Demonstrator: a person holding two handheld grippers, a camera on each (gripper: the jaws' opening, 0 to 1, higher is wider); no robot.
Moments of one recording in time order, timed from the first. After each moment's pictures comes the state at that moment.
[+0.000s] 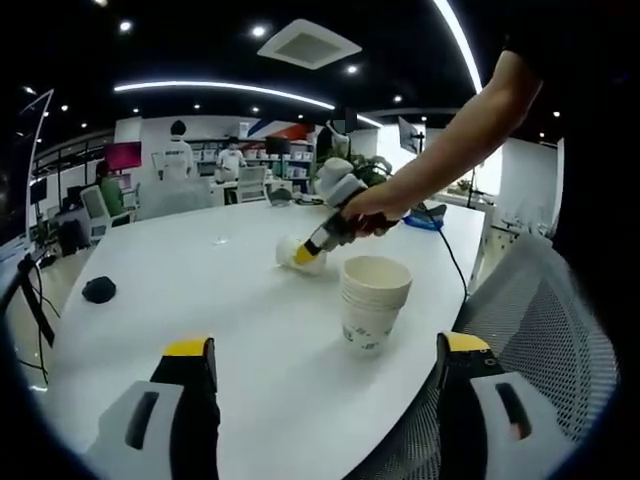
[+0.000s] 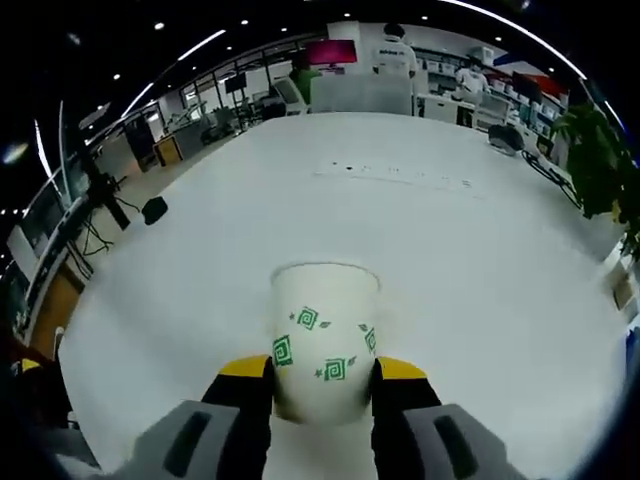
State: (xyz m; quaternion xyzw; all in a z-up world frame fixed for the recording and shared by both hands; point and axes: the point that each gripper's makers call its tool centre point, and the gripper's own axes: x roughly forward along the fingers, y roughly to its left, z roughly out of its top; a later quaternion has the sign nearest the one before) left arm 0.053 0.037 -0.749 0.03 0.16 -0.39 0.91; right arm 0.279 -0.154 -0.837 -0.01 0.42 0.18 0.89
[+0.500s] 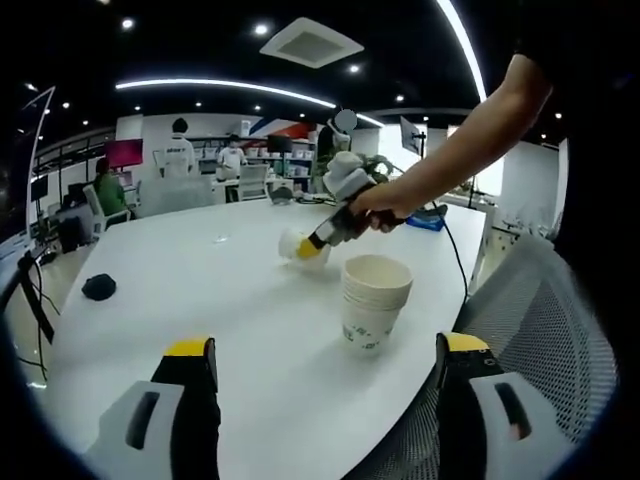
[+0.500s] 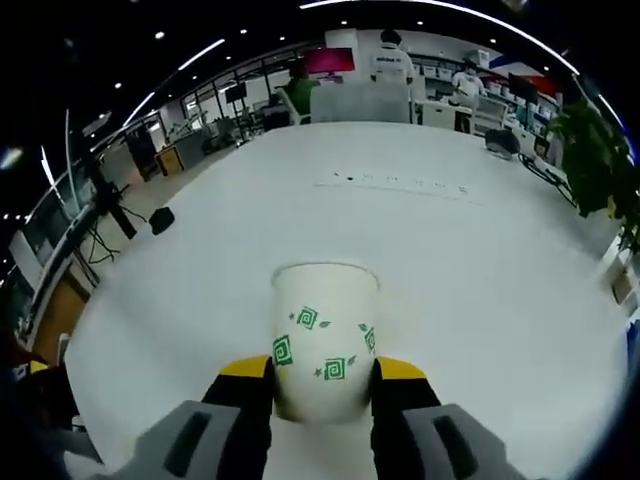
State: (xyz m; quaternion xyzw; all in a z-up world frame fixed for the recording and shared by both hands) left arm 0.053 0.036 -0.749 0.02 0.16 -0.39 0.91; right arm 0.271 -0.153 -0.821 0.00 0.40 0.18 0.90
